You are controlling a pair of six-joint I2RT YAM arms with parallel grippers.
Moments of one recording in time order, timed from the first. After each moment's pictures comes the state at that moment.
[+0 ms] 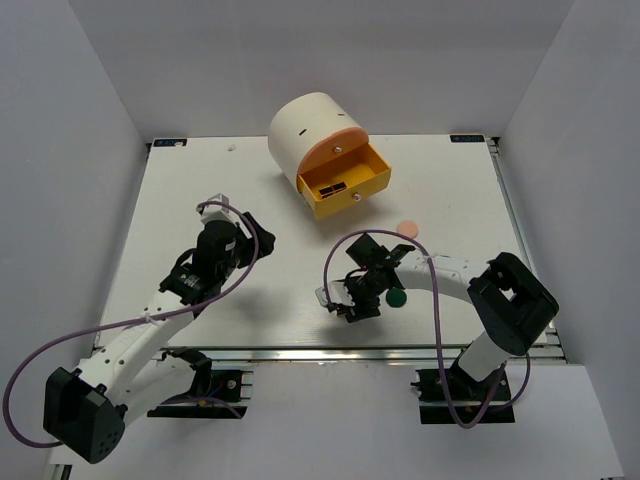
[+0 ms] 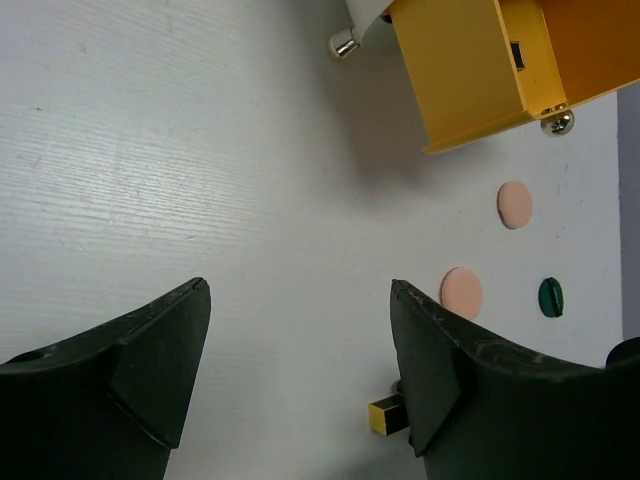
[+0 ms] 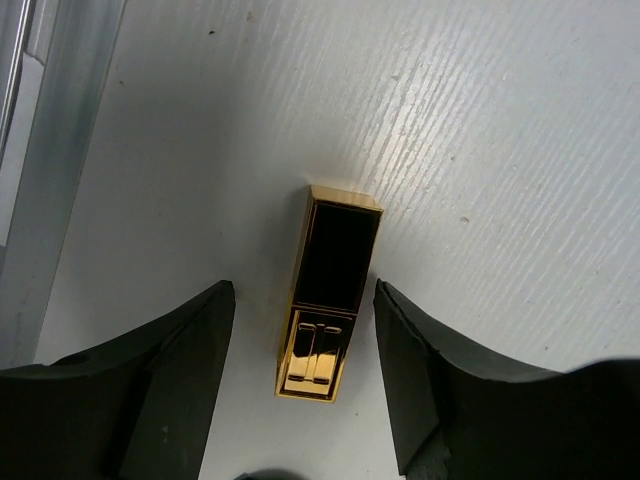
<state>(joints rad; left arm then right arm) -0.50 0.94 0.69 -0.24 -0.22 -0.73 0.82 1.60 0.86 -0.52 -0.51 -1.17</state>
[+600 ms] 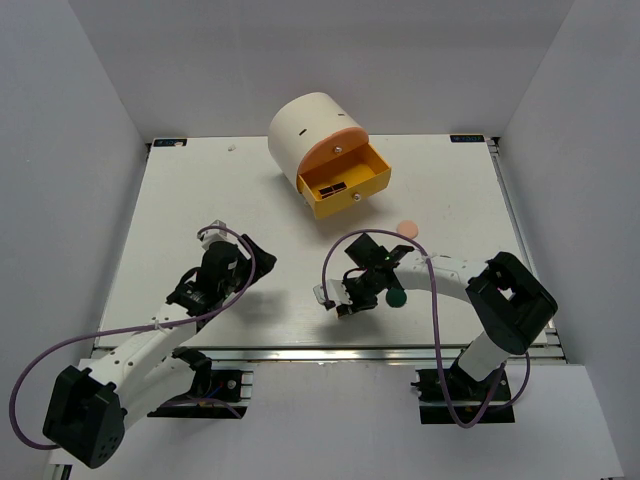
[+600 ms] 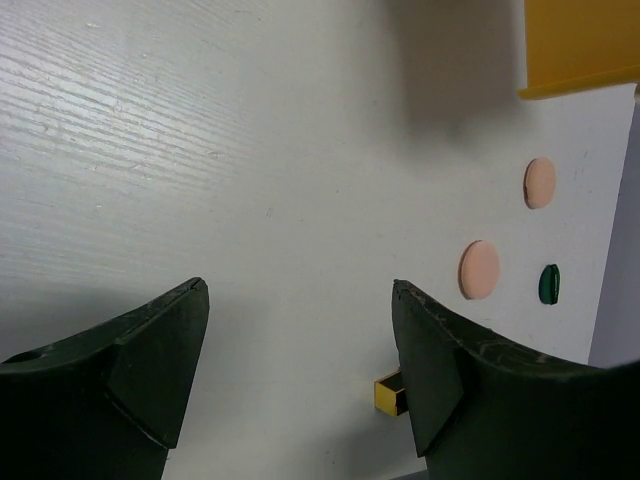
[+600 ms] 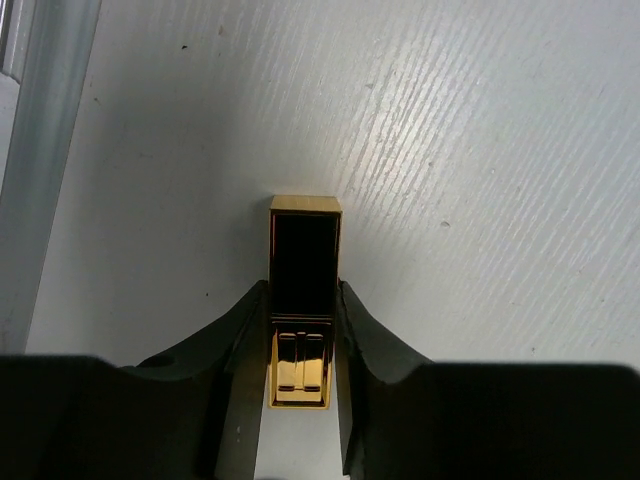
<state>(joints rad) -0.49 0.91 0.47 -0.15 -0.16 -0.93 0.83 1.60 0.86 -0.47 -0.50 -1.13</state>
